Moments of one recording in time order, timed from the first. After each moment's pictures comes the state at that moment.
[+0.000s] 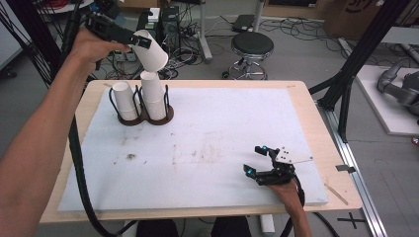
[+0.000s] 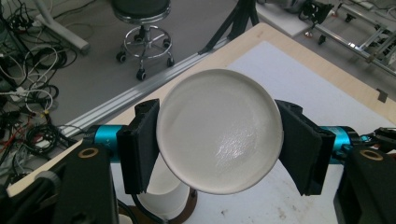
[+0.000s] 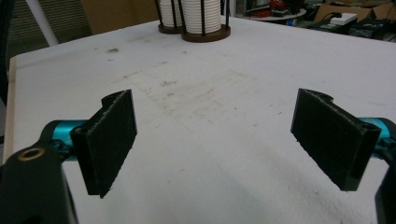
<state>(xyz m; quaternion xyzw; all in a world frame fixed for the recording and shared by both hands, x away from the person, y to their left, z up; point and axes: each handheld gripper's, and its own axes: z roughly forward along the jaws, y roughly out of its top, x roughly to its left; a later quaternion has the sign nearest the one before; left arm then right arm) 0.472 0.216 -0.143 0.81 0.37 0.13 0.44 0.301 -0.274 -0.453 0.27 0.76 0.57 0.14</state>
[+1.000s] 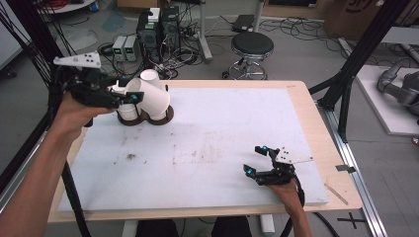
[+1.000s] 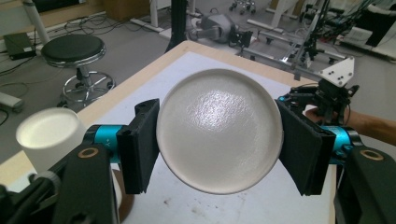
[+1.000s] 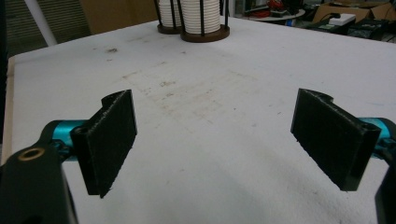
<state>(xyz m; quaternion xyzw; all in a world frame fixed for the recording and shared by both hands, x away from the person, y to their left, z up) 0.359 0.240 -0.229 0.79 0.24 0.11 0.55 0.300 -0.274 -0.453 0.27 0.76 0.57 0.15</state>
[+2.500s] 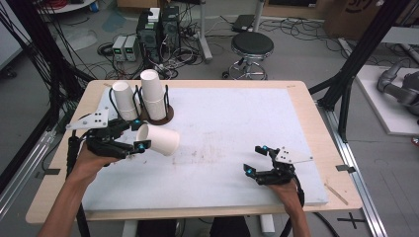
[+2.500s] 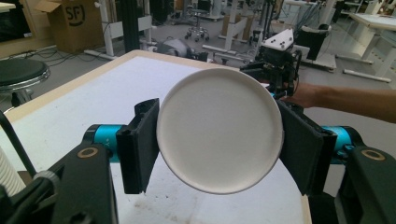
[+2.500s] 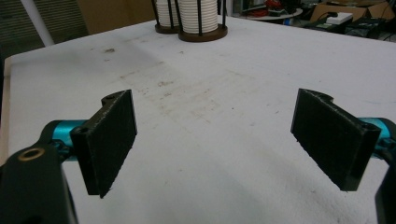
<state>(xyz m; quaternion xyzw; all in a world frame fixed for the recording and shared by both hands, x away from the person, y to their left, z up) 0.316 0.234 -0.334 0.76 0.16 0.07 0.62 0.301 -0.274 -0.453 0.28 0.76 0.57 0.15</state>
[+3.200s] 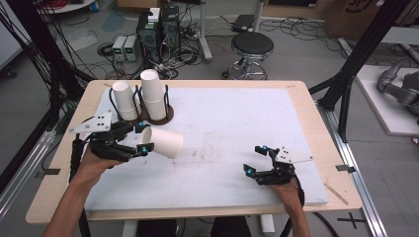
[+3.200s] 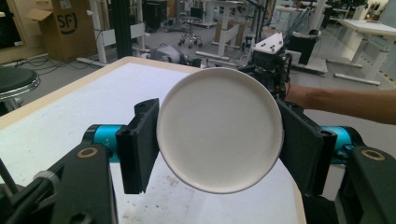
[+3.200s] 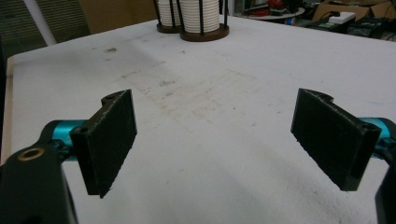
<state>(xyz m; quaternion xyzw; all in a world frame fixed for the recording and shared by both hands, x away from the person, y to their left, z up) 0.314 0.228 -0.338 0.76 0.15 0.07 0.63 0.302 -0.274 -0.453 0.27 0.76 0.57 0.15</state>
